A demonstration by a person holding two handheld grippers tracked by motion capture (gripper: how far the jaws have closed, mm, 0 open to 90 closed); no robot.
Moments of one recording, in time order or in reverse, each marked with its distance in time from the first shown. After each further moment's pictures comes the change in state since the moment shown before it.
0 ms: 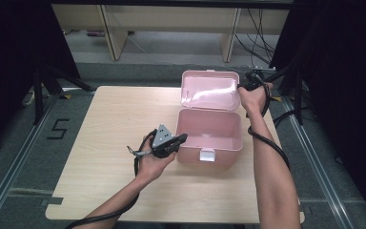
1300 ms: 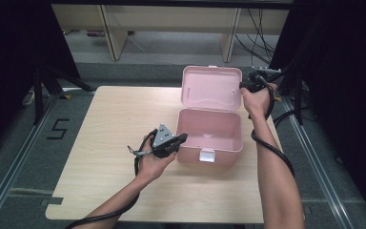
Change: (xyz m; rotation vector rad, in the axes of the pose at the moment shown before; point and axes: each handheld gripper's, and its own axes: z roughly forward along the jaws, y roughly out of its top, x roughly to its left) left arm -0.001 0.001 0.000 0.014 0.014 0.001; right arm -0.002 -0.005 -0.020 -0.108 0.016 -0.052
